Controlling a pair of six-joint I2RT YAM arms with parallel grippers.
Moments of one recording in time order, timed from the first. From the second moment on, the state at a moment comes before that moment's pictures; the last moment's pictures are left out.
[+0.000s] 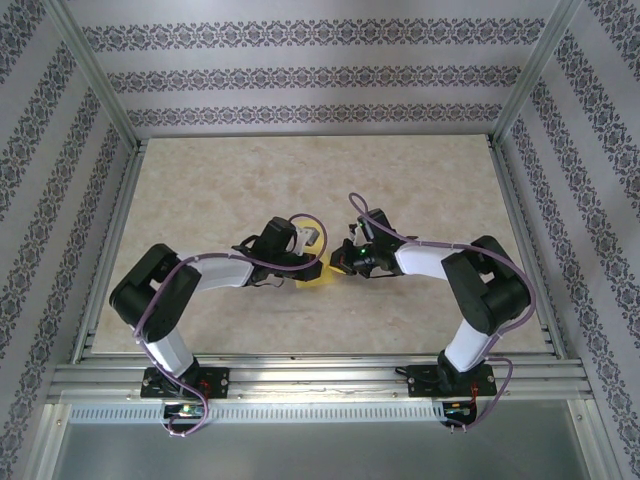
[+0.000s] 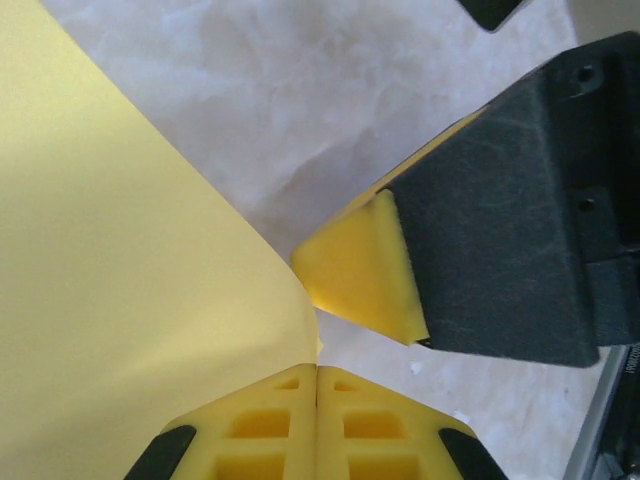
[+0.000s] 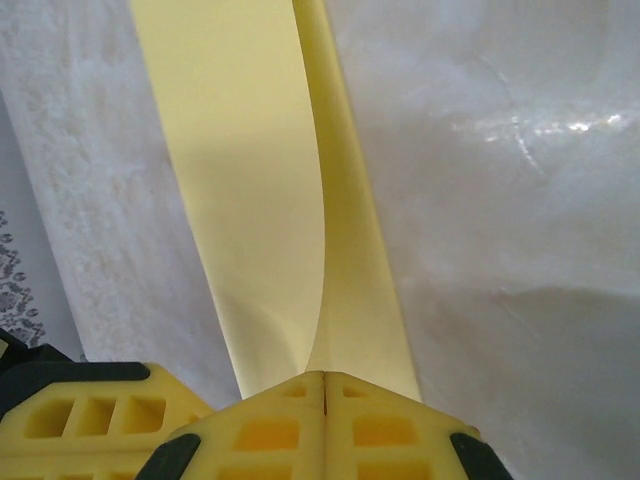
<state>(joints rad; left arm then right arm) -0.61 1.69 0.79 0.11 0.48 -0.46 0.51 1.70 0.79 0.00 -0.56 0.91</state>
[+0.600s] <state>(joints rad) -0.59 1.66 0.76 0.14 0.48 -0.48 0.53 1.75 0.81 -0.02 -0.56 0.91</state>
